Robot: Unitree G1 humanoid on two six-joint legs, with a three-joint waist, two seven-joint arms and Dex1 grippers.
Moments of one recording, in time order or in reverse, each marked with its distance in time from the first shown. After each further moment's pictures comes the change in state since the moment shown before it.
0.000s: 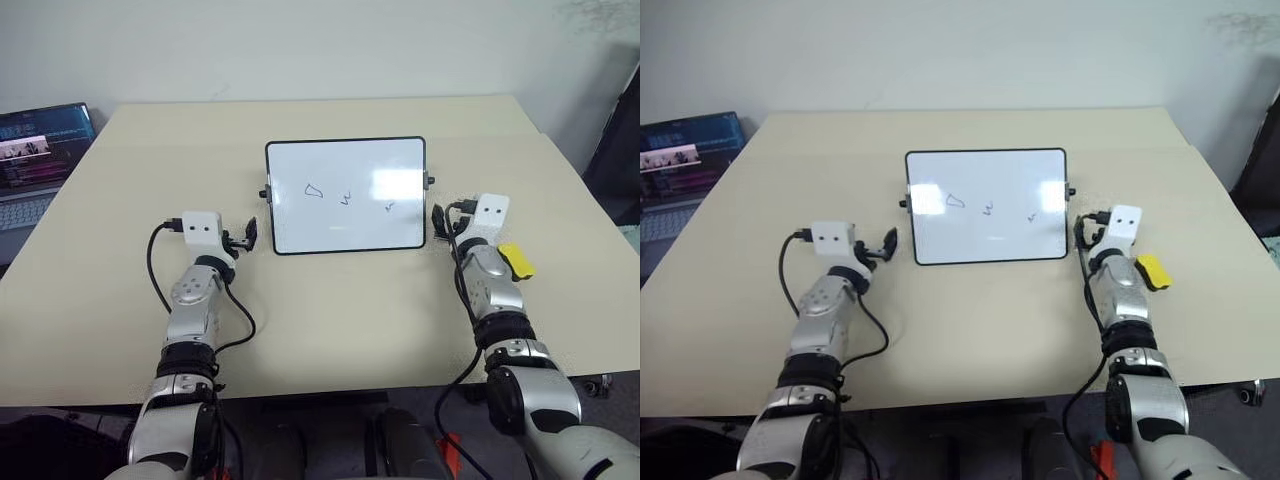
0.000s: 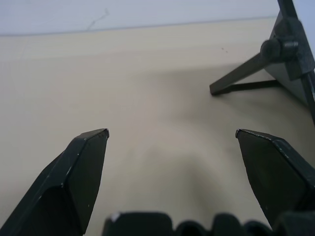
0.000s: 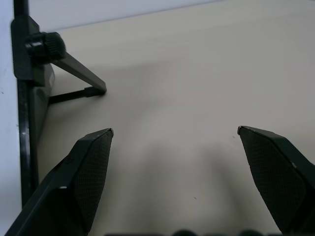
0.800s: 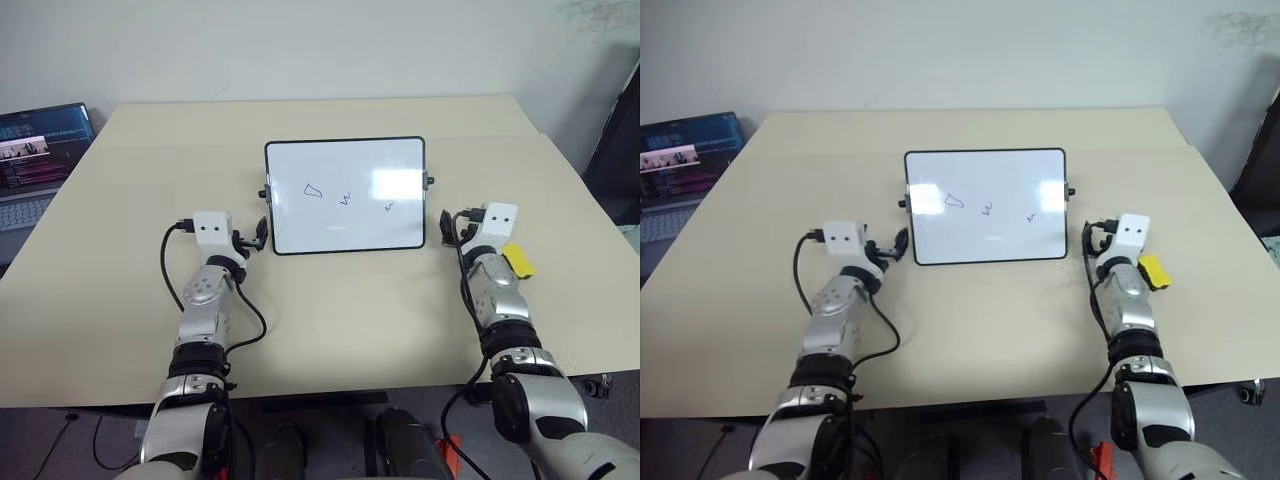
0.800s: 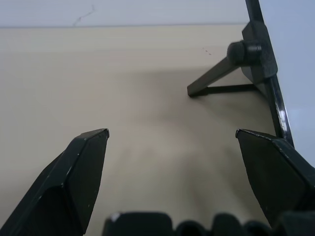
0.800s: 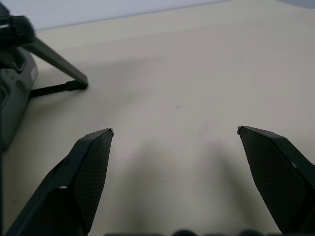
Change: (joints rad) left arm -0.046 -0.057 -0.005 0.049 0.006 0.014 -0.007; right arm 0.058 -0.033 -0.007 -0.014 0.000 -0.048 0.005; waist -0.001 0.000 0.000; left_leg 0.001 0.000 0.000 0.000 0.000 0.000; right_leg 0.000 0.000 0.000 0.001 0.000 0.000
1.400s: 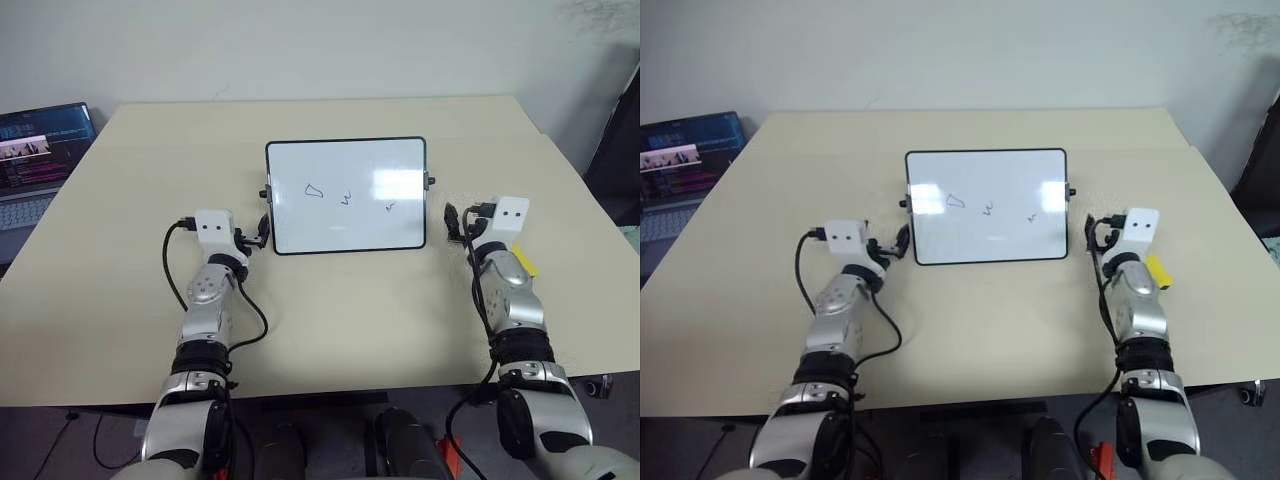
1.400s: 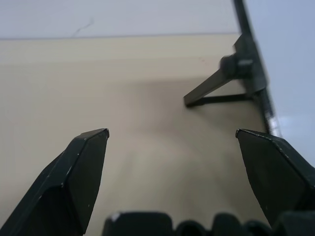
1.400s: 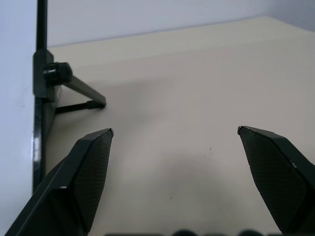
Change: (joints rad) left arm 0.022 0.025 -0.005 -0.054 -0.046 -0.047 -0.061; right arm 0.112 -0.013 0.010 -0.340 0.045 0.220 0.062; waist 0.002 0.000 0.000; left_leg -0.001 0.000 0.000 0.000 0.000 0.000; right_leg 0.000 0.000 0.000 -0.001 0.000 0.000
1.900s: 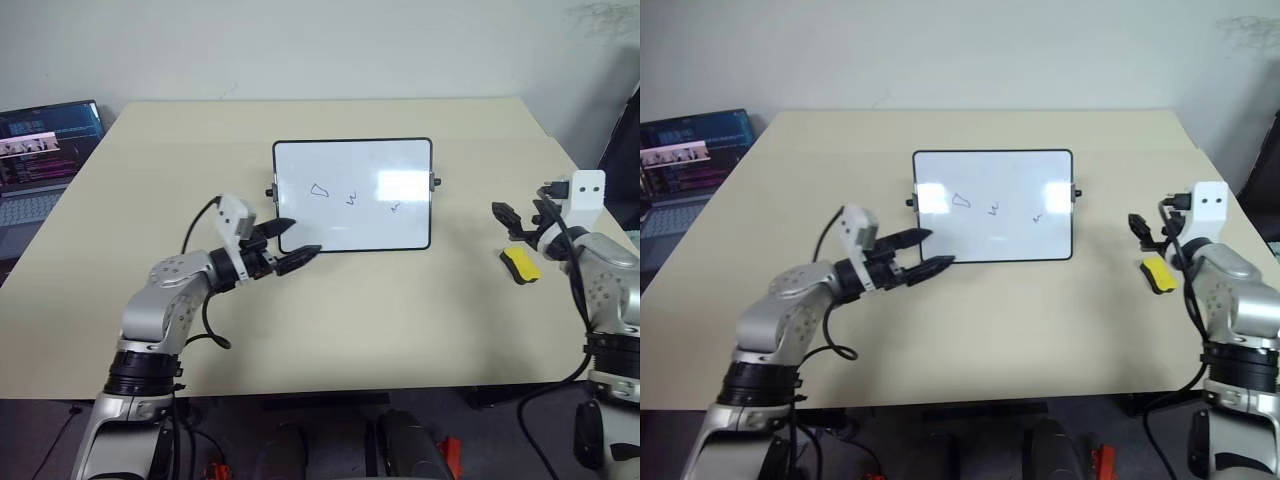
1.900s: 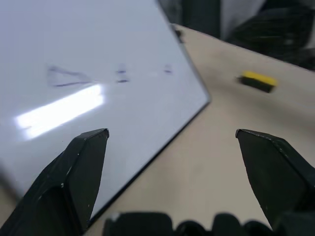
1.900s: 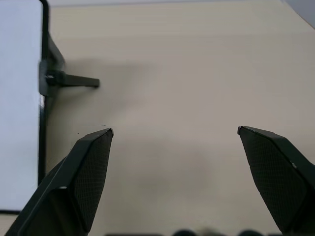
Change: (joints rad) left arm 0.025 0.217 -0.246 -0.553 -0.332 0.623 -0.612; right arm 0.087 -0.400 -0.101 -0.402 0.176 0.684 0.164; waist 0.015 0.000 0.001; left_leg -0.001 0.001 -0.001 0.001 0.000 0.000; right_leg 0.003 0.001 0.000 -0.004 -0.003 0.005
